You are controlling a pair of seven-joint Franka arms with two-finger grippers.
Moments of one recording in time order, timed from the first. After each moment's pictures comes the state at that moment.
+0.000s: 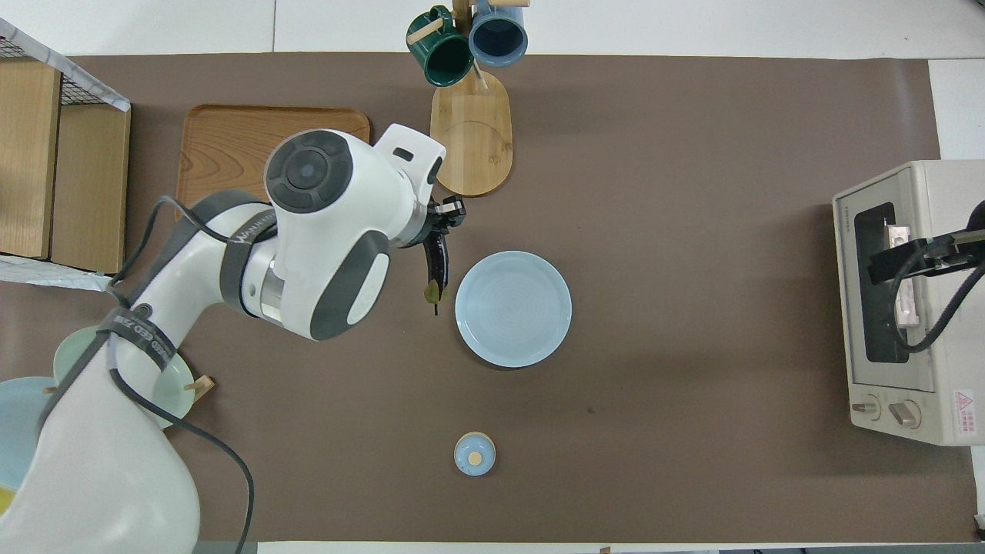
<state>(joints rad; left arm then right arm) -0.50 0.32 -0.01 -1.69 -0.13 2.15 -0.64 -0.04 -0.06 -0.01 -1.71 -0.07 1.55 -0.18</state>
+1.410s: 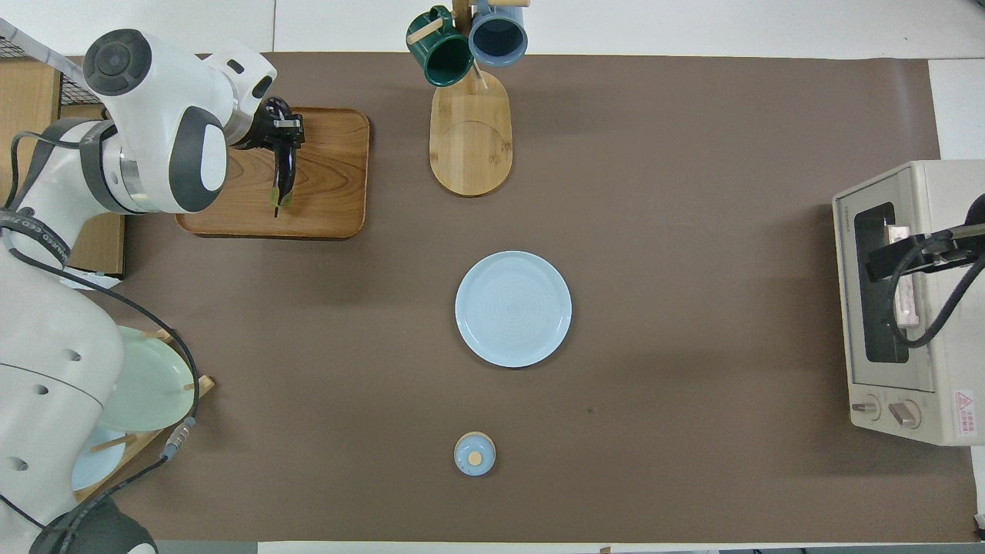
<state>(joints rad) -0.17 0.65 -0.01 -1.42 -0.07 2.24 -0.14 0.00 -0.04 -0.04 -1.67 -0.07 1.53 -0.17</state>
